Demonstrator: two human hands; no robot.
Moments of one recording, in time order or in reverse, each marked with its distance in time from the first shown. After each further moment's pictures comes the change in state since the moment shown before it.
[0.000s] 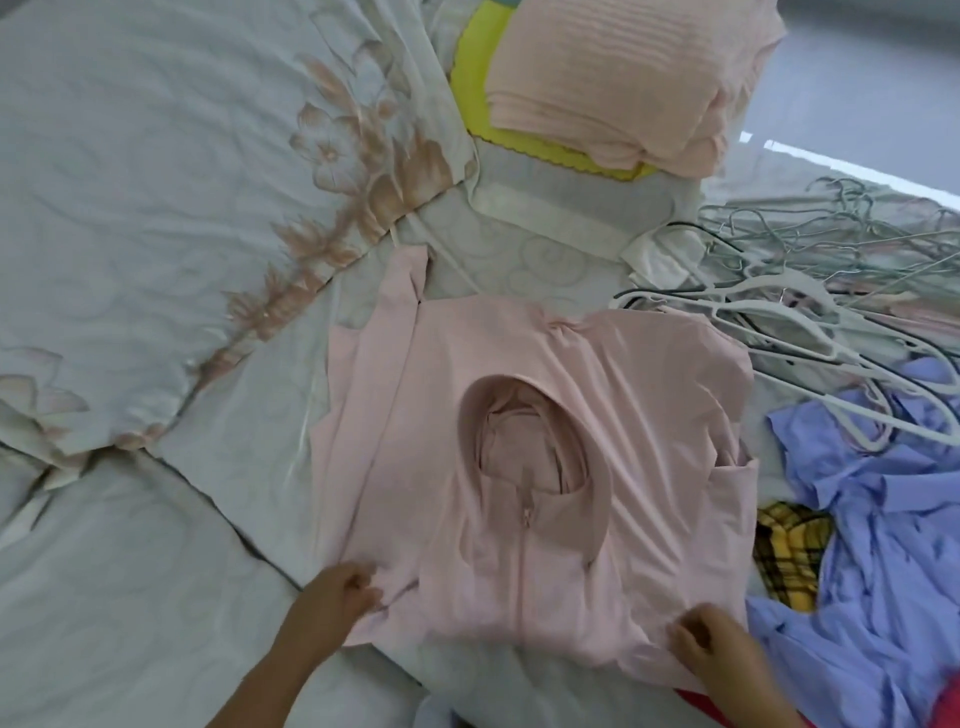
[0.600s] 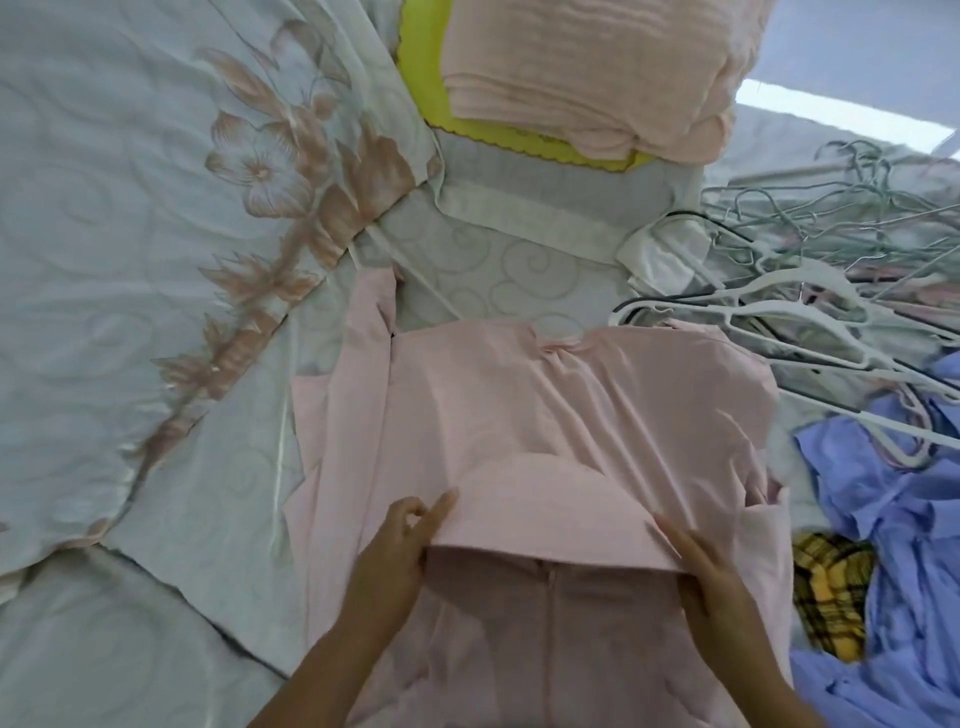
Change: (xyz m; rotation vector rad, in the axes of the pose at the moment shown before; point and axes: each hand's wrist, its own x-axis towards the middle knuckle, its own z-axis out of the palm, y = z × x) left_hand 0.084 0.098 -0.010 0.167 0.113 0.561; right_hand 0.082 -0.047 -0.001 0.078 0.296 -0.524
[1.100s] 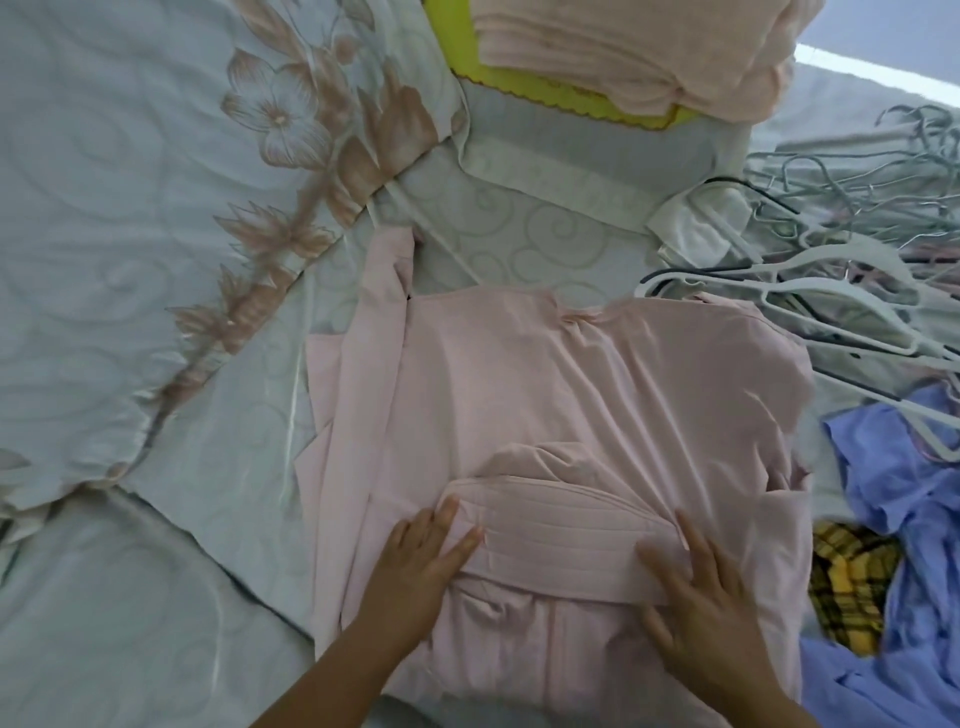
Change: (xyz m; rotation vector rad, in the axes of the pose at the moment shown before) left_hand -0.035 -0.037 0.053 0.541 -0.128 0.300; right_hand -0.028 0.009 0.023 -0.508 -0.010 -0.152
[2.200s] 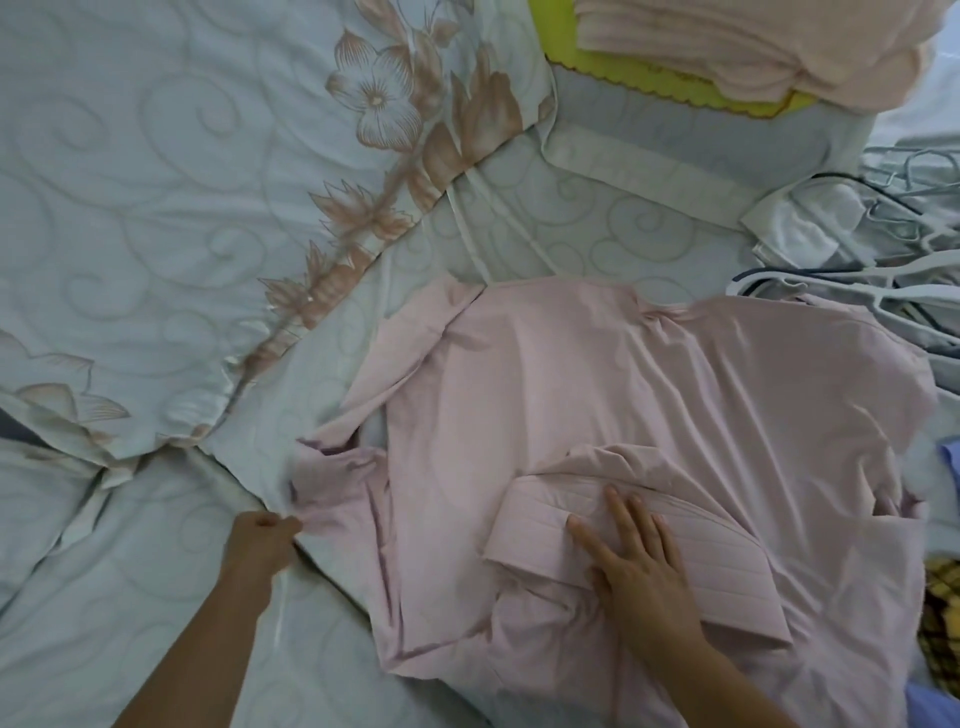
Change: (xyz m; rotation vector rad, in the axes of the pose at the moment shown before) left_hand -0.083 -0.136 -0.060 -1.093 0.341 -1.527; right_hand 0.037 -0.090 0.063 -0.088 -0.157 -0.173
